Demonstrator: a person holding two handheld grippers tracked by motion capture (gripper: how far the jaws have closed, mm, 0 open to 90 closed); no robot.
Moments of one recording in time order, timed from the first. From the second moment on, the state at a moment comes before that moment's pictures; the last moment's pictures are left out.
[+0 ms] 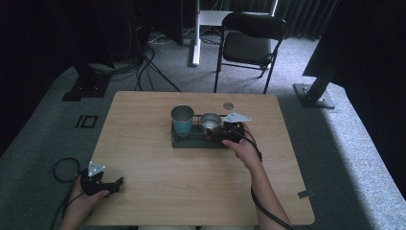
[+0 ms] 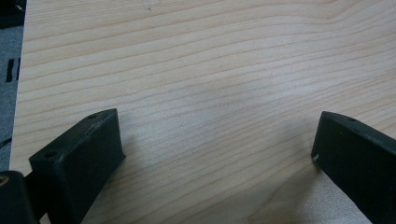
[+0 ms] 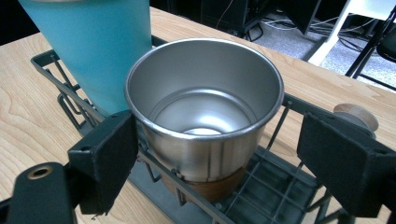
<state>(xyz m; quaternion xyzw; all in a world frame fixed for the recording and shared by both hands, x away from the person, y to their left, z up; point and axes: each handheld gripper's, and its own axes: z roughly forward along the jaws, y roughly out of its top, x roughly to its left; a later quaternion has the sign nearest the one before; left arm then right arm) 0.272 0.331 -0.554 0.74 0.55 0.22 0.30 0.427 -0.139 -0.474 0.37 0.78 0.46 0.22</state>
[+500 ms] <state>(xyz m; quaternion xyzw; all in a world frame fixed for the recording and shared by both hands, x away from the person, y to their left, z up) 0.272 0.331 -0.554 0.74 0.55 0.22 0.30 0.416 -0.155 -0.475 0.37 0.77 0.46 0.23</state>
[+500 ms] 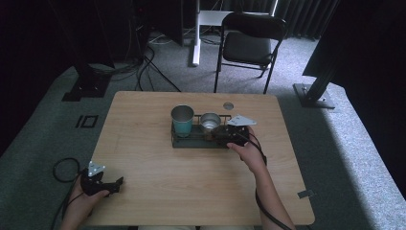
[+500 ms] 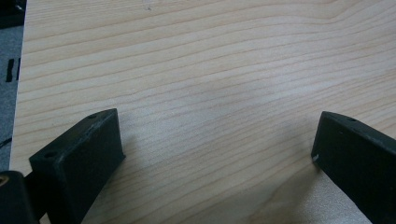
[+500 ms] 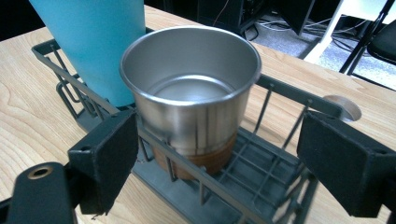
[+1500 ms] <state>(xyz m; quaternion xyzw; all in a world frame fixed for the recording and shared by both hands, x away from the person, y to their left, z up) 0.272 0.331 -0.554 0.74 0.55 0.22 0.30 0.386 -0.203 -0.498 0.40 0.76 0.45 0.25</state>
